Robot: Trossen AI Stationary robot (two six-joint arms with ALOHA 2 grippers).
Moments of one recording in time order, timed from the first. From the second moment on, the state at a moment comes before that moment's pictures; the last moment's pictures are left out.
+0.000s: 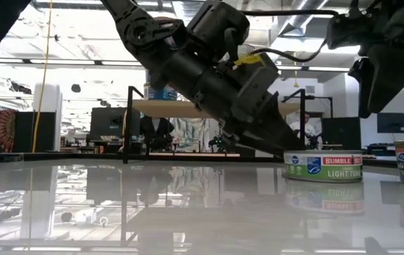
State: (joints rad) left arm -0.11 2.15 1.30 0.25 0.00 -0.16; right arm 0.39 1.26 0.85 -0.84 0.24 0.69
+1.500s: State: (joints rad) left arm -0.19 2.07 0.96 0.52 -0.12 -0.20; right arm 0.45 1.26 0.78 -0.16 0.39 0.47
